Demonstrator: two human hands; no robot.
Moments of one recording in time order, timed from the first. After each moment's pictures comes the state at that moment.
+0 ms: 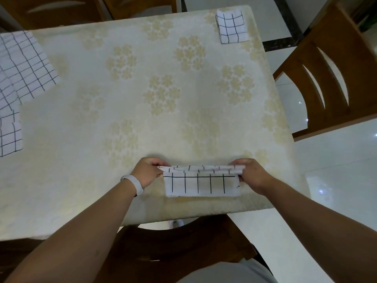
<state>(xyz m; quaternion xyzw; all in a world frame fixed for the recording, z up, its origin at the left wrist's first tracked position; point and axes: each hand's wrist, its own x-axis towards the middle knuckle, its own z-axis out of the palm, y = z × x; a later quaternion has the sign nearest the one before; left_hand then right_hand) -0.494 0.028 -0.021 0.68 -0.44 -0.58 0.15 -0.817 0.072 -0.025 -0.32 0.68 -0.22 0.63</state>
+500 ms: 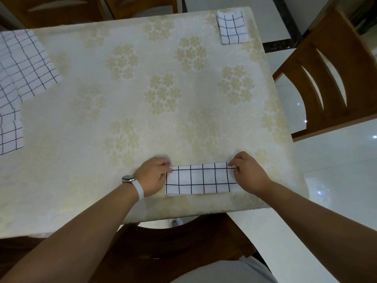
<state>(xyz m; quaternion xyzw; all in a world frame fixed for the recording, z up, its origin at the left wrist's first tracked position) -0.483 0.044 -0.031 0.47 -0.84 -0.25 0.05 -0.816 0.080 -0.027 -0.68 0.66 -0.05 0.31</state>
